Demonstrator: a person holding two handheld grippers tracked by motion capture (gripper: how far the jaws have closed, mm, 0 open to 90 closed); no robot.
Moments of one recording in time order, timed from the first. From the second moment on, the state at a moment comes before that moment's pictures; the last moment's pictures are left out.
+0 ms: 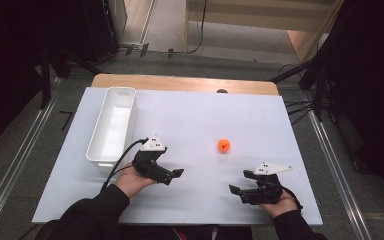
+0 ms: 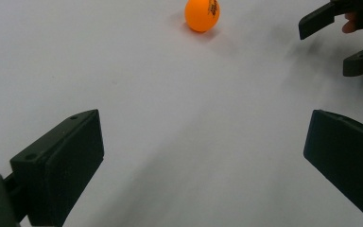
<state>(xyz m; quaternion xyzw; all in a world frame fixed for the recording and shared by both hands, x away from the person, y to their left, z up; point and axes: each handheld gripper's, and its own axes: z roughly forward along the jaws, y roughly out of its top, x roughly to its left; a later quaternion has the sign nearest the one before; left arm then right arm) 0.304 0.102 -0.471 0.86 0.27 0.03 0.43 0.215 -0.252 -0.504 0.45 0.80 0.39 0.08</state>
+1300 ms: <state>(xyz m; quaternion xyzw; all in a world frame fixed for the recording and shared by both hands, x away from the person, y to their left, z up) 0.314 0.069 -0.467 0.86 0.25 0.02 0.45 0.215 -0.250 -0.503 0.45 0.80 0.39 0.08</state>
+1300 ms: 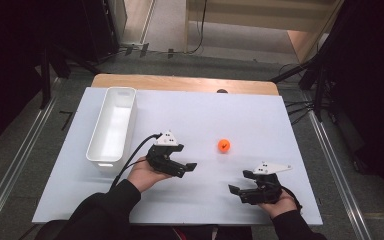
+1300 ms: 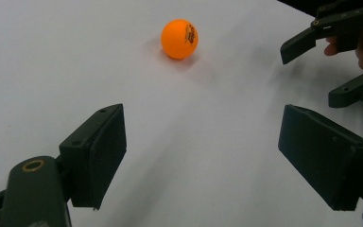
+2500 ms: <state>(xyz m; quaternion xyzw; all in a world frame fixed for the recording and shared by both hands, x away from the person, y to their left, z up) 0.331 0.029 -0.467 0.87 0.23 0.03 0.44 0.214 -0.249 -0.502 0.44 0.80 0.39 0.08</state>
